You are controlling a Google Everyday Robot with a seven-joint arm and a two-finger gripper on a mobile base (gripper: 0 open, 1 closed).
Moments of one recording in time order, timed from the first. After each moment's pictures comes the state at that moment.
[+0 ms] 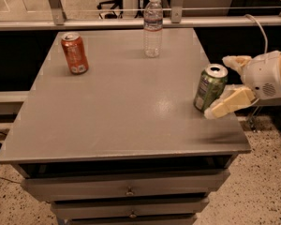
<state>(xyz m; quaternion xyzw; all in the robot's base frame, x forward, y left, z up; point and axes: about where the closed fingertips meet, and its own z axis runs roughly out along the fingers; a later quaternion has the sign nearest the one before) 0.521 -0.204 0.896 -0.49 0.75 0.16 0.42</state>
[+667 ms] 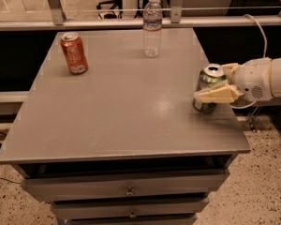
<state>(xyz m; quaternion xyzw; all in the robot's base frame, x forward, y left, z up) 0.546 -0.195 0.880 -0.46 0.74 0.19 0.46</state>
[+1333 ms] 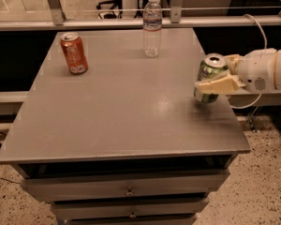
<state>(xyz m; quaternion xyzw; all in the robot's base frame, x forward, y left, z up) 0.551 -0.191 0.908 -0.45 0.72 0.20 0.49</state>
